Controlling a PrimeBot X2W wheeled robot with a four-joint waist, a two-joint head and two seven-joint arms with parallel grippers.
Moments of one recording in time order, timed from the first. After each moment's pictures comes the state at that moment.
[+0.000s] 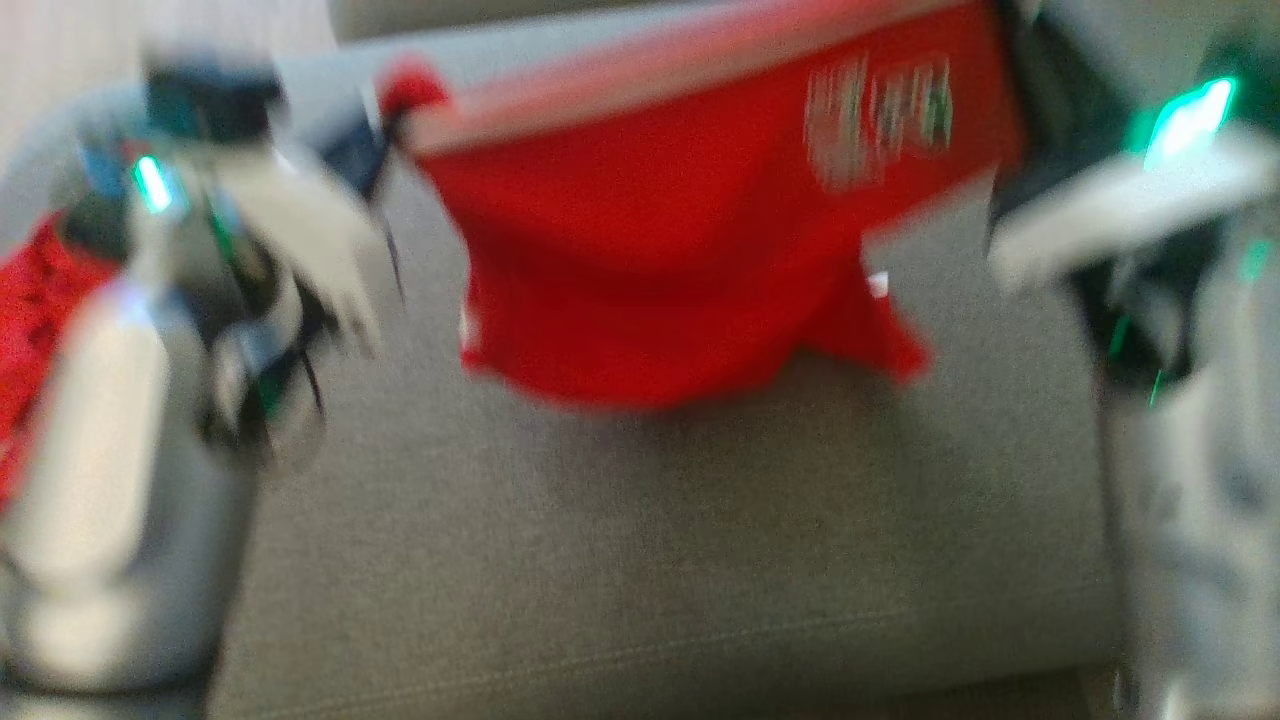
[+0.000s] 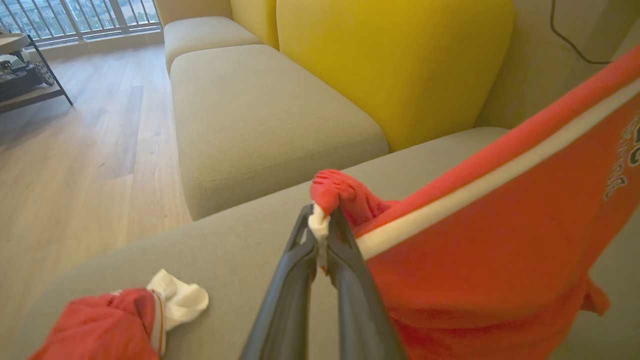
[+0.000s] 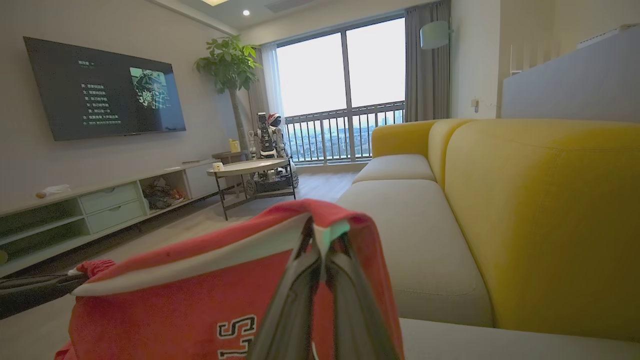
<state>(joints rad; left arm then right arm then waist) -0.52 0.21 -0.24 -0.05 -0.35 -0.05 0.52 -0.56 -0.05 0.02 0.02 0.34 0.13 0.13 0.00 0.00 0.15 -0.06</state>
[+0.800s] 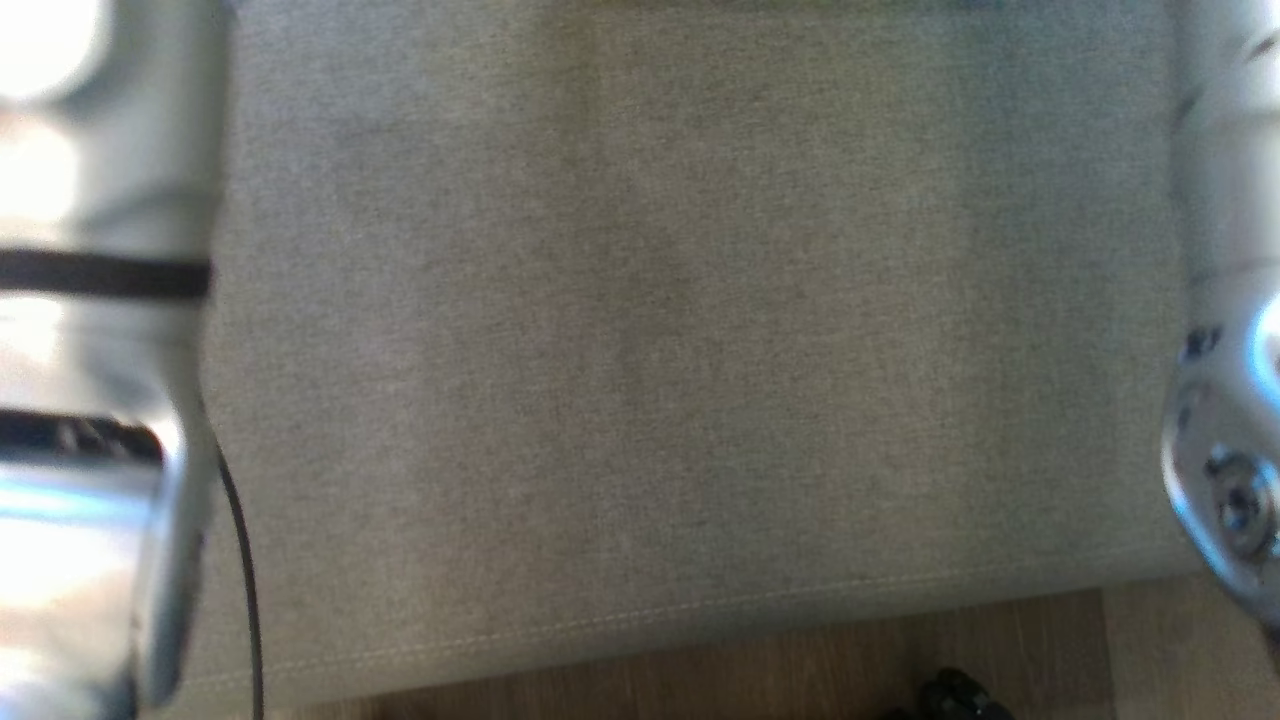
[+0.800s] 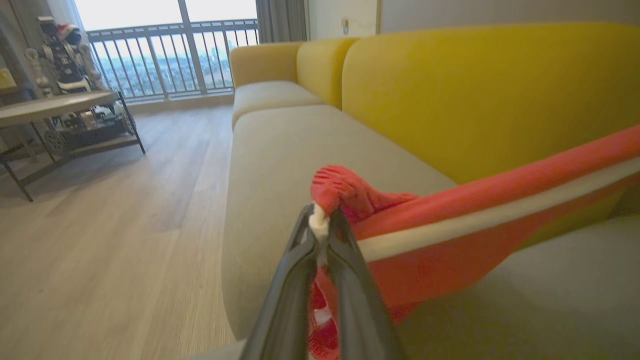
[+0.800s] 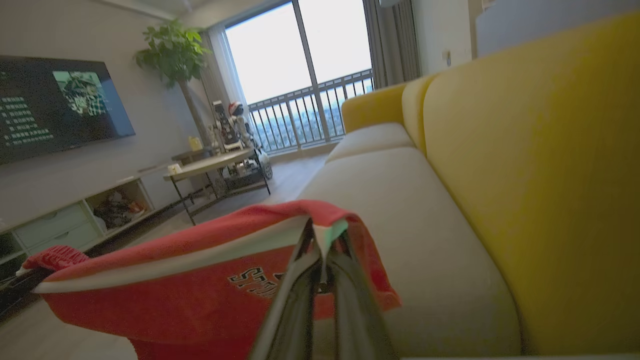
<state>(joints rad) -1.34 0.10 -0.27 0.74 -0.18 -0.01 -0.04 -1.39 -0.05 -0.05 0.85 0.30 0.14 -0.20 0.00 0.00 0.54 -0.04</state>
